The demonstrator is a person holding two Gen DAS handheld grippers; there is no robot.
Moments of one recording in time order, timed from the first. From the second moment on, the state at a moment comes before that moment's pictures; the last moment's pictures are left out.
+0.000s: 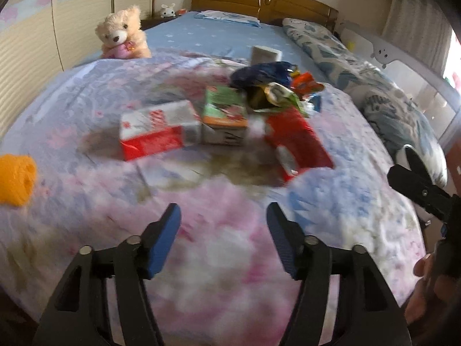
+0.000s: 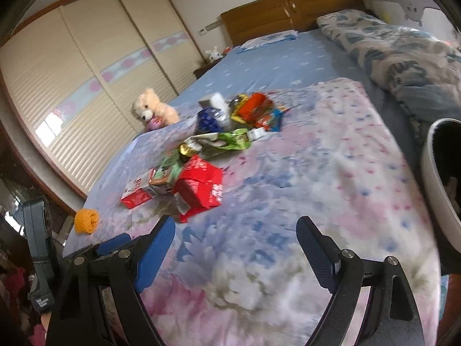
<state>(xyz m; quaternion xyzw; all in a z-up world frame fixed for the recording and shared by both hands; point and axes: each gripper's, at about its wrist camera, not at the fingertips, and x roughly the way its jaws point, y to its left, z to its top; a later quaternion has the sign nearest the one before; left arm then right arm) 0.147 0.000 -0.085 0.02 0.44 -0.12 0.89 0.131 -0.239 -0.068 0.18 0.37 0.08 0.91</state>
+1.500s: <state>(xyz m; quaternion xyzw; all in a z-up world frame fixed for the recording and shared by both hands) 0.160 -0.018 -0.084 0.07 0.45 -0.19 0.87 0.149 -0.241 -0.080 0.20 0.38 0.11 0.90</state>
